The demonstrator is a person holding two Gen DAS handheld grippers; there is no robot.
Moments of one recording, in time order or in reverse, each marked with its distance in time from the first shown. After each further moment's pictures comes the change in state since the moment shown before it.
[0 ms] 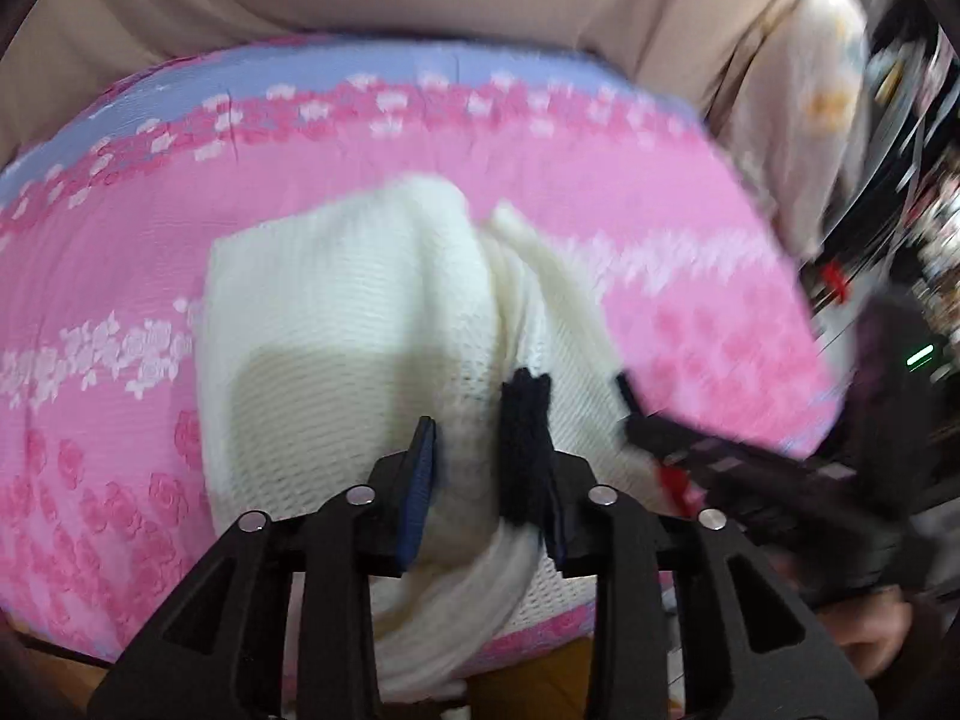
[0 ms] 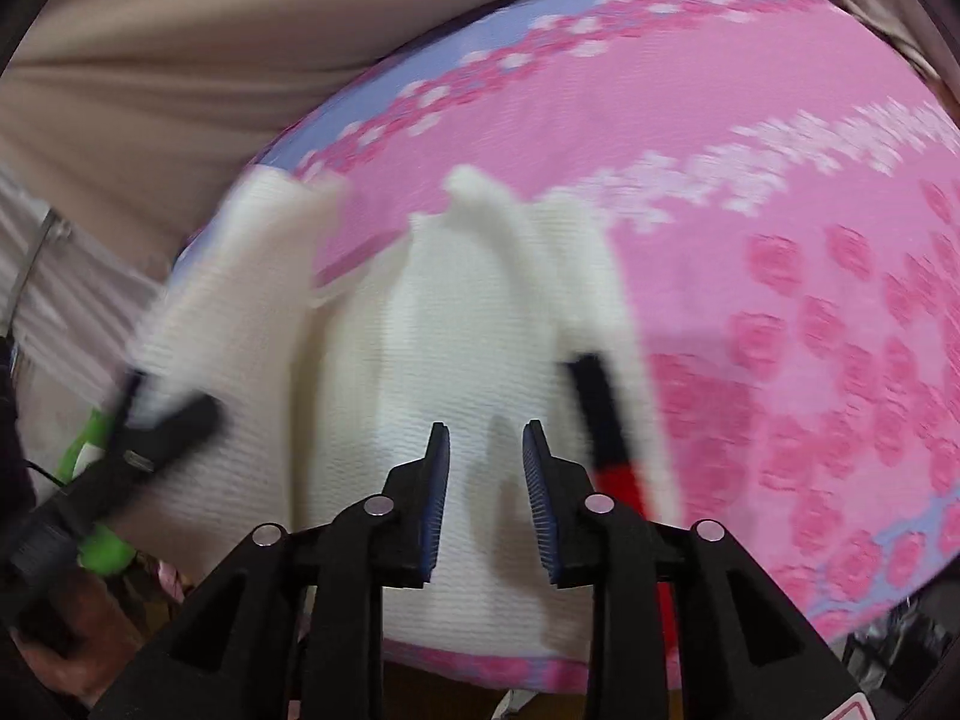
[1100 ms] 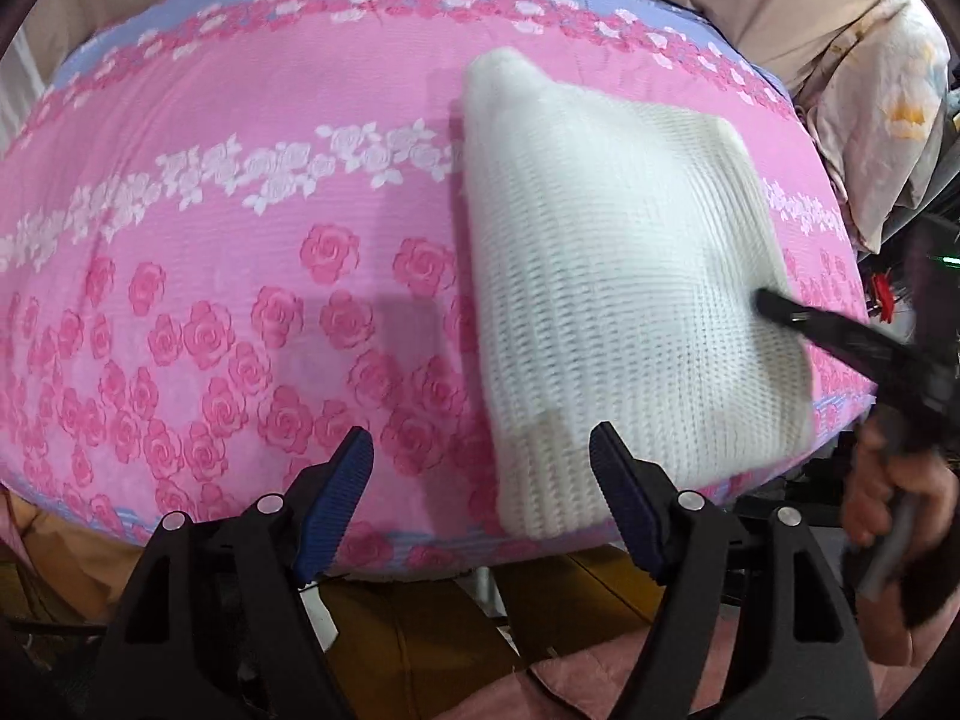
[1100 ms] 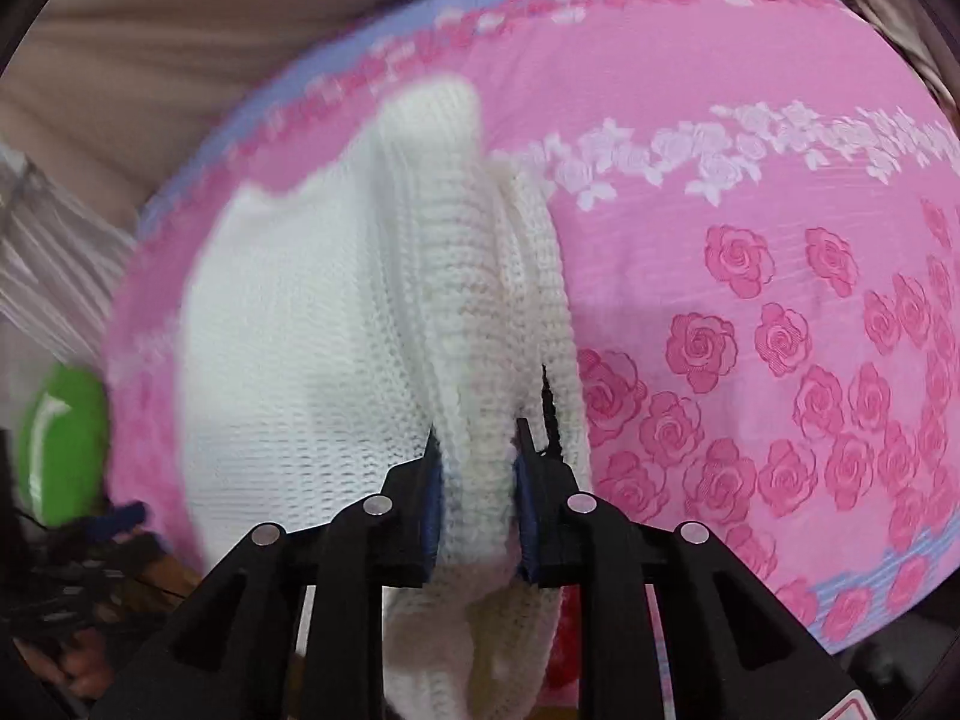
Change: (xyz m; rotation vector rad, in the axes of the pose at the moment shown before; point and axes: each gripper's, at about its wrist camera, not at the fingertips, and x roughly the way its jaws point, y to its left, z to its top) left arm -0.023 0.062 -0.061 -0.155 0.130 0.070; right arm -0.010 -0.004 0.015 -0.107 0.007 -0.006
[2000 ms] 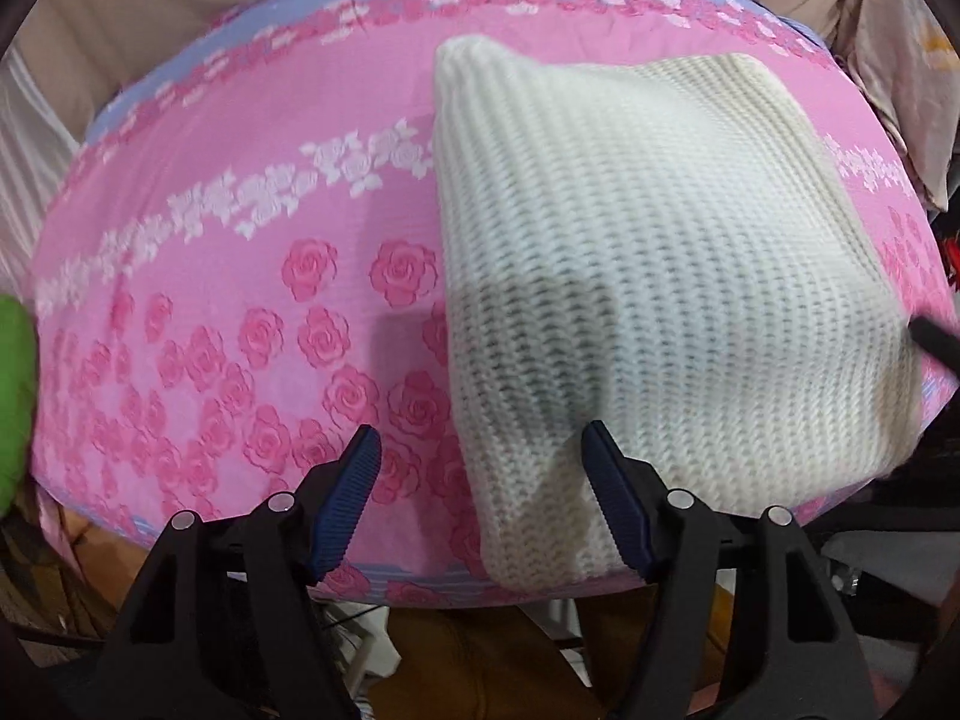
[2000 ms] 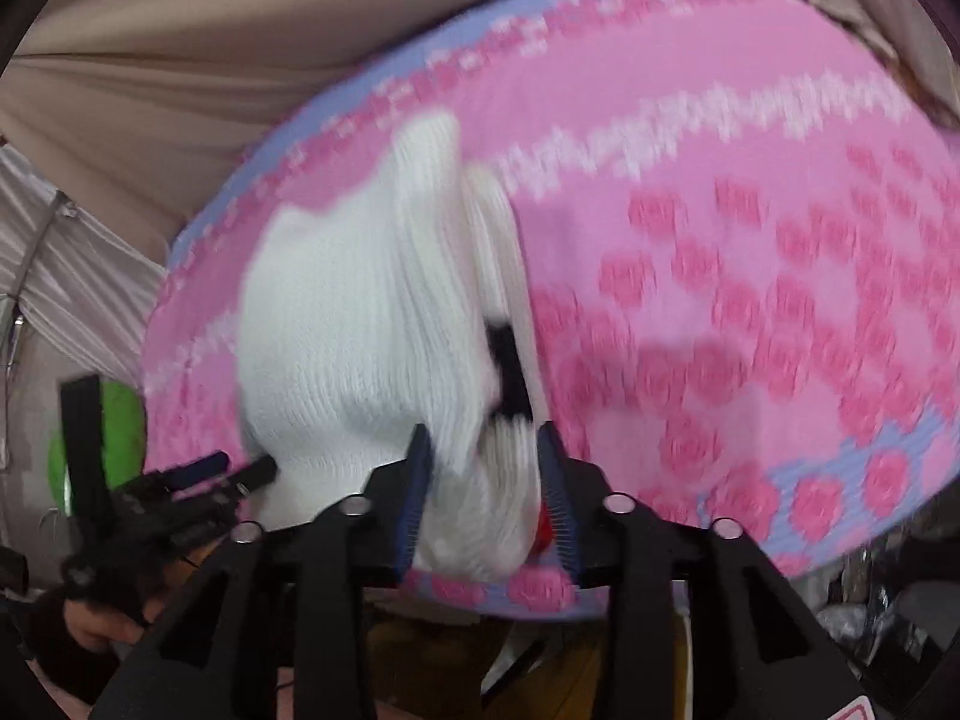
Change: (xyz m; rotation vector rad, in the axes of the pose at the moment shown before) left arm 0.035 -0.042 -0.004 0.087 -0.031 0.239; right arm -0.041 -0.018 -0.029 -0.015 -0.054 0.013
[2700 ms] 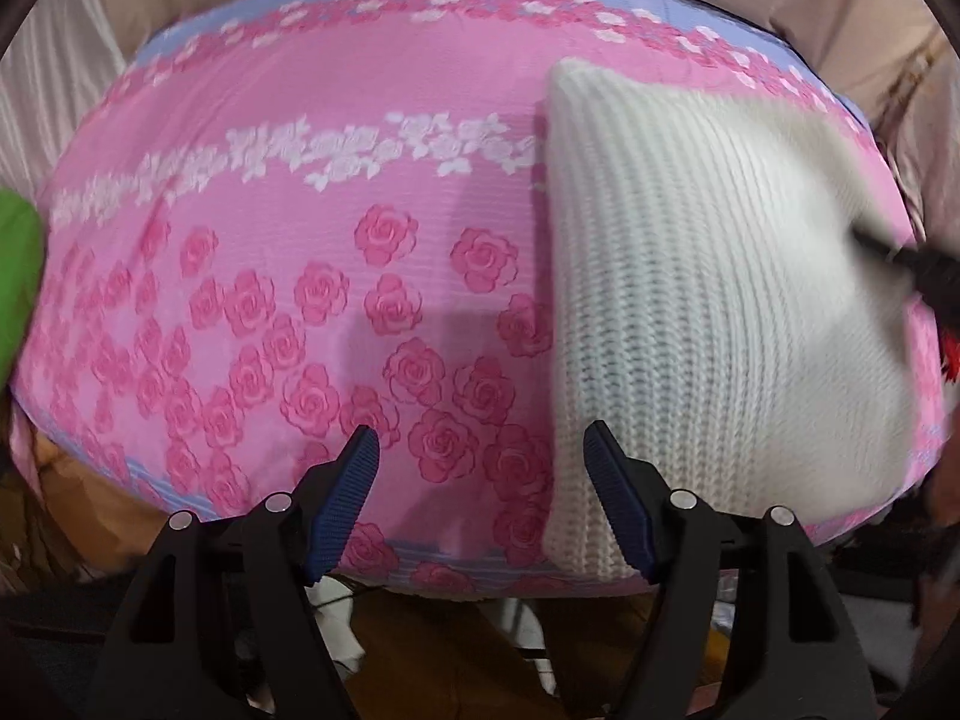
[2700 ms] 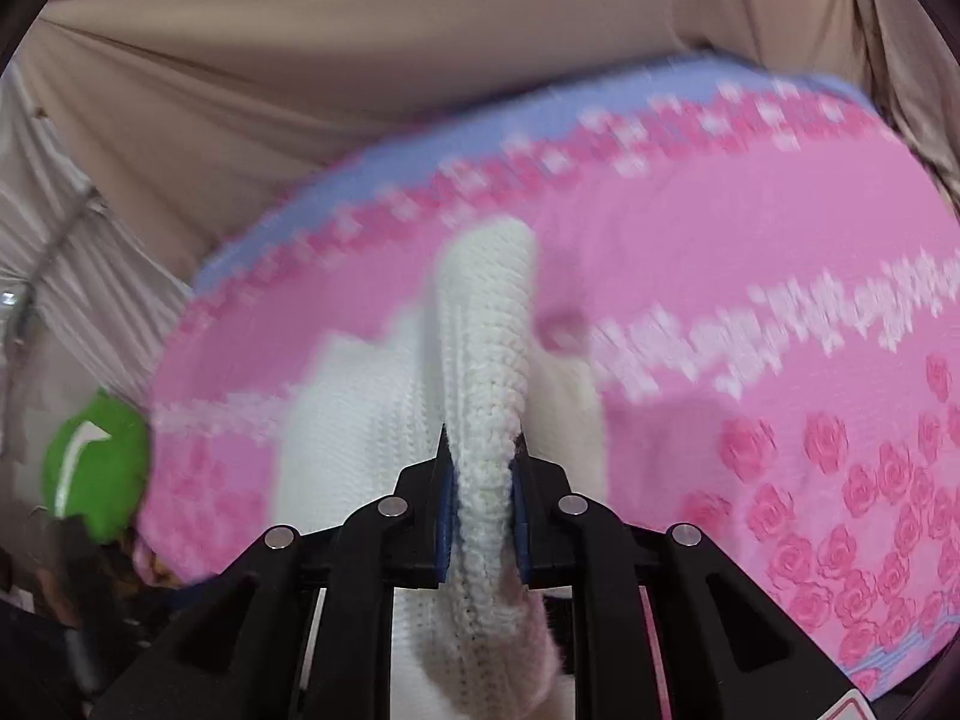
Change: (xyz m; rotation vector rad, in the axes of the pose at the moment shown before) left arm -0.003 0.044 -0.013 -0.249 0.010 -0.040; right arm 0.083 0.001 0.047 -0.101 0.068 -0.041
